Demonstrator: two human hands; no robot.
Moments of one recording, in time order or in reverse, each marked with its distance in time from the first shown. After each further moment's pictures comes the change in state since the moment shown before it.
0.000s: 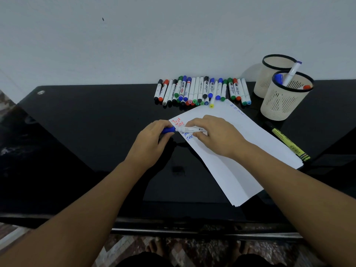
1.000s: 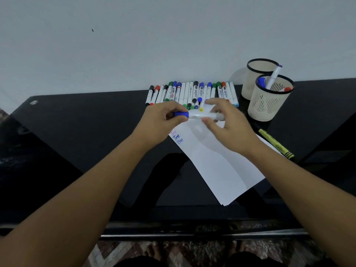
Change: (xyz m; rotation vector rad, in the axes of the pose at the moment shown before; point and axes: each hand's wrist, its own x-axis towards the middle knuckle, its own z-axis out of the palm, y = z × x) left_hand 0.065 0.069 -0.023 -0.303 -0.130 -0.104; right_hand -0.033 0.021 -0.038 0.345 0.381 0.067
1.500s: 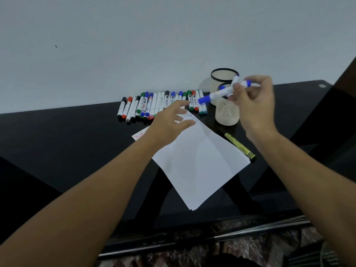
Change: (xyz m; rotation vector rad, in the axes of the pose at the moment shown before) left_hand 0.046 0.044 0.079 -0.122 -0.135 -0.029; right_hand -0.002 0.017 -0.104 0.522 0.615 0.249
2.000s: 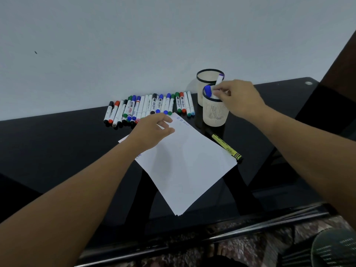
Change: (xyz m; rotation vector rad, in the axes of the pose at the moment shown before) left_hand 0.012 -0.018 -0.001 0.180 -0.051 -0.139; right_hand 0.071 0.016 -0.025 -0.980 -0.386 -0.149
